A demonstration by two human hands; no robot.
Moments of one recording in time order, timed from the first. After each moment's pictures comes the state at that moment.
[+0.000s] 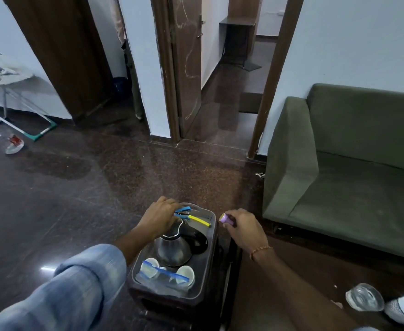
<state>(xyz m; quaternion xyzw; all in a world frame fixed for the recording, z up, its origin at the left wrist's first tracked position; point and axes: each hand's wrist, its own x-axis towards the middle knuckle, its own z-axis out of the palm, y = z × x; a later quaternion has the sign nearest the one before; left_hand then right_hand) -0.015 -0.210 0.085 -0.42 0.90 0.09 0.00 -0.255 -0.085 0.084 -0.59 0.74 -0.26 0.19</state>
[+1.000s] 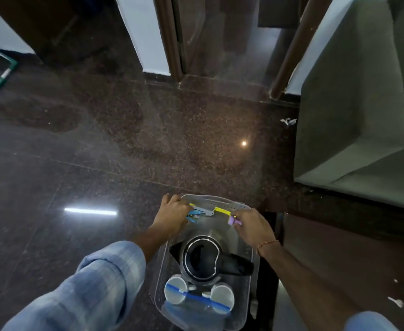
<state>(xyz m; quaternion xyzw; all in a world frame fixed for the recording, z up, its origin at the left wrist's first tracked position) 0.001 -0.376 -0.082 -0.37 0.89 0.10 0.22 -0.222 -0.260 -0.067 -0.56 0.75 -0.10 0.33</state>
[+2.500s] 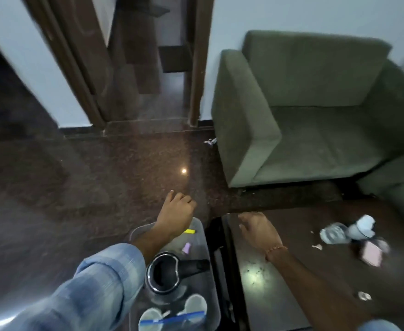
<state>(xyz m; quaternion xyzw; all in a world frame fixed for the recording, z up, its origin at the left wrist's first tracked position) -0.127 -0.345 0.007 -0.18 0.98 0.03 0.06 -0.291 -0.139 0.011 -0.44 0.88 -0.10 0.15</state>
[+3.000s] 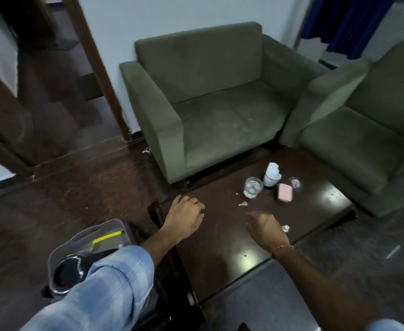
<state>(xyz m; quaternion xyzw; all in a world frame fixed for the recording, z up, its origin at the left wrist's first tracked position) -0.262 -0.064 0.034 -0.02 1.00 0.07 0.04 -0.342 0.185 0.033 -0.28 0.93 -0.20 0.08</state>
